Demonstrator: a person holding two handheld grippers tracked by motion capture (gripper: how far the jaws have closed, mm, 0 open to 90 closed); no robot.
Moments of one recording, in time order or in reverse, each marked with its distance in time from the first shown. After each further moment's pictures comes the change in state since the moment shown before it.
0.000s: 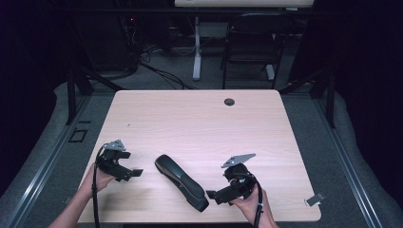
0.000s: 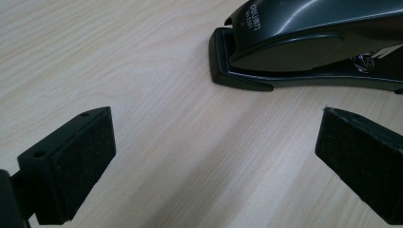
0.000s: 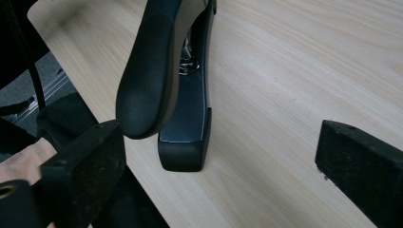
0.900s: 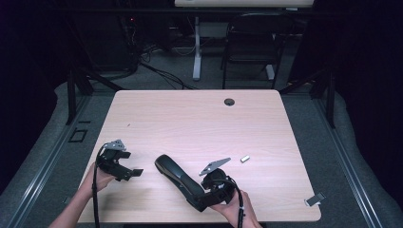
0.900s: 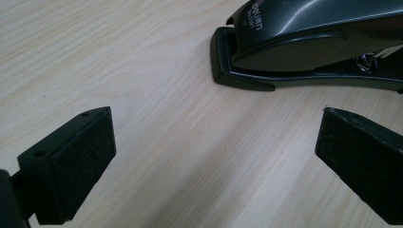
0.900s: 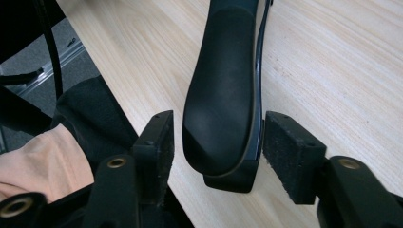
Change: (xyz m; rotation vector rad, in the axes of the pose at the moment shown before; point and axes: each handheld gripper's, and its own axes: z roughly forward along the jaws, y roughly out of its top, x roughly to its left) left arm 0.000 0.001 0.002 0.006 0.008 0.003; right arm 0.038 0.014 0.030 0.076 0.043 -0.091
